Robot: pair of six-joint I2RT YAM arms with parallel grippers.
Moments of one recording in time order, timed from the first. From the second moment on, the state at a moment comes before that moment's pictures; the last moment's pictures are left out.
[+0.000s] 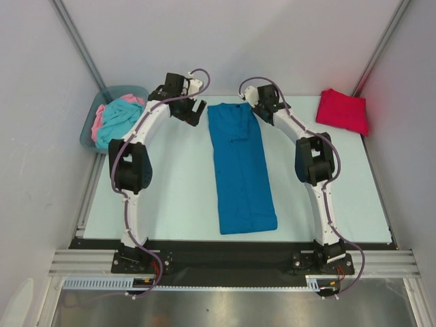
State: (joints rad) left arm -0.25 2.17 2.03 -0.71 0.13 0.28; right arm 0.32 2.40 2.10 -0.41 0.18 -0.68
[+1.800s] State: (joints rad) left arm -0.32 2.12 2.03 -0.71 -0.05 0.37; right arm 0.42 2.68 2.29 0.06 0.33 -0.69
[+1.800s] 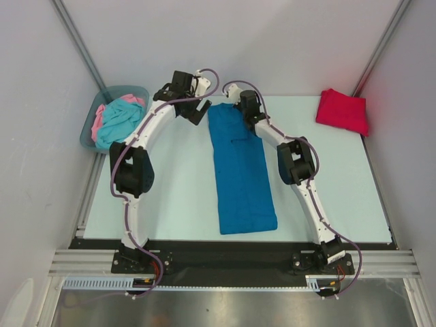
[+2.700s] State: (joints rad) left arm -0.32 2.17 2.12 -0.71 -0.05 0.39; right arm 0.30 2.50 2.30 -0.57 -0.16 -0.51
